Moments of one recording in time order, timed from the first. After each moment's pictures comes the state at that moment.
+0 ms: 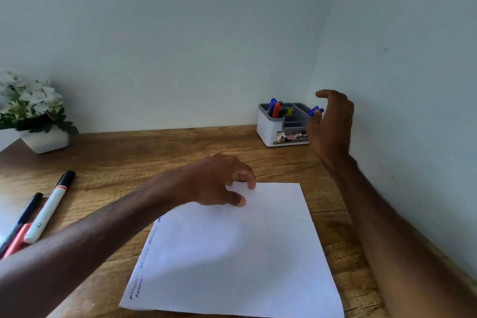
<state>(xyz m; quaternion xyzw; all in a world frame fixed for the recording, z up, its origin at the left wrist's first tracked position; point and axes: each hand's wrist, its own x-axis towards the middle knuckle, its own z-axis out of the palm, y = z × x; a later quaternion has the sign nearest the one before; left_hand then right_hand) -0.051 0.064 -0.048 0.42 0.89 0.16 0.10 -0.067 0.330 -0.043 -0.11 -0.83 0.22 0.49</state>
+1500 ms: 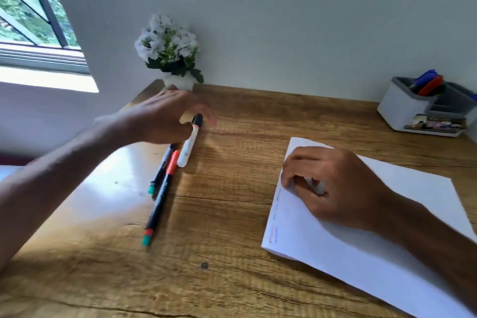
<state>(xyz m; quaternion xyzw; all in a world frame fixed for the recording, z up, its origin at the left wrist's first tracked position) -0.052 -0.192 -0.041 0.23 0.96 0.12 -0.05 0.005 0.126 -0.083 0.43 -0.87 0.16 0.16</state>
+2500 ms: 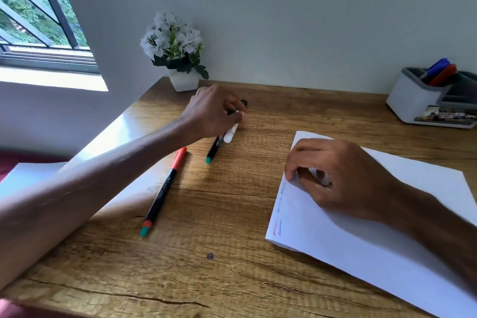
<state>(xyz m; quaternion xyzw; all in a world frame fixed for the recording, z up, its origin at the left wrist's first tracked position) -0.087 -0.135 -0.074 0.14 0.95 0.24 -0.16 0.007 0.125 -0.080 0.43 -0.88 0.16 0.14</state>
